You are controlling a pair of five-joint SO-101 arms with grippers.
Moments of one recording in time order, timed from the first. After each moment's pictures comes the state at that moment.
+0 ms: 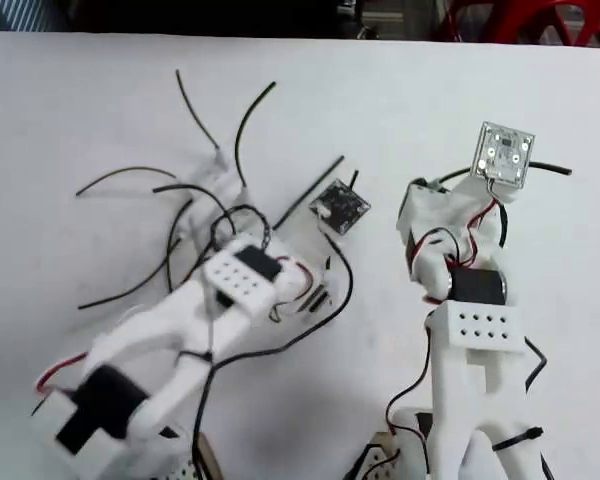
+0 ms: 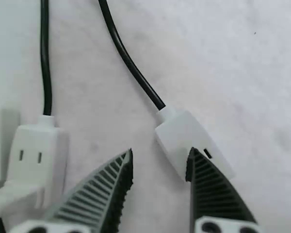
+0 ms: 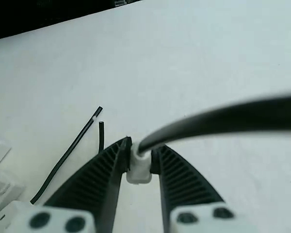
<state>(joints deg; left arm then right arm) 31.6 -7.4 41.9 42.0 -6.3 0.8 -41.9 51.2 34.6 -9.4</state>
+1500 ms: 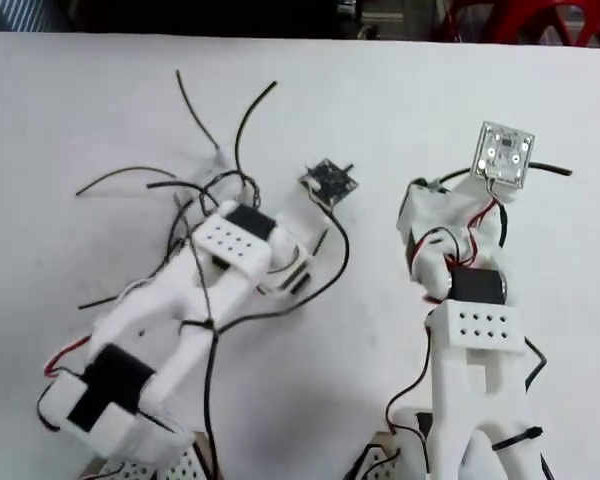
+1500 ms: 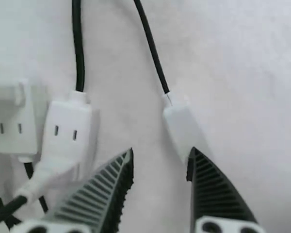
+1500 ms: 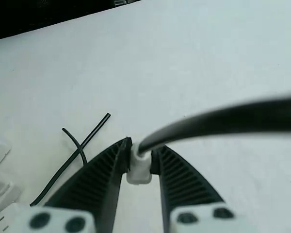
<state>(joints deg) 25.2 2.0 27.1 59.7 -11.8 0.9 -41.9 51.2 34.6 -9.4</state>
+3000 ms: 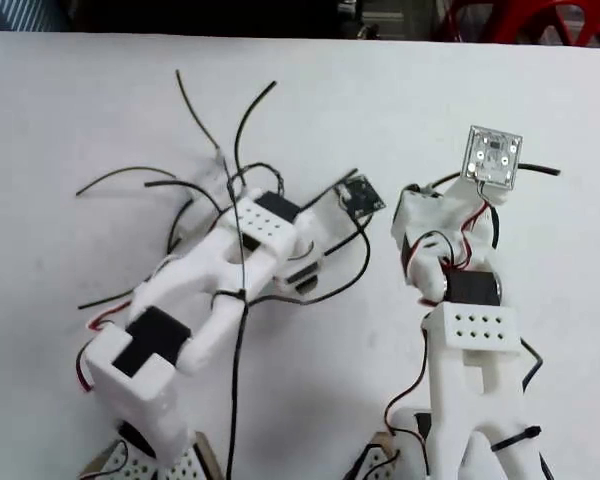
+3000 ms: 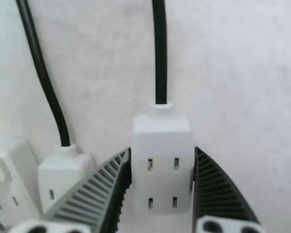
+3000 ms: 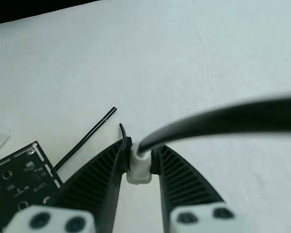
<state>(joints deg) 26.4 14.9 15.1 60.9 -27.0 -0.4 -41.9 52.7 34.5 -8.0</state>
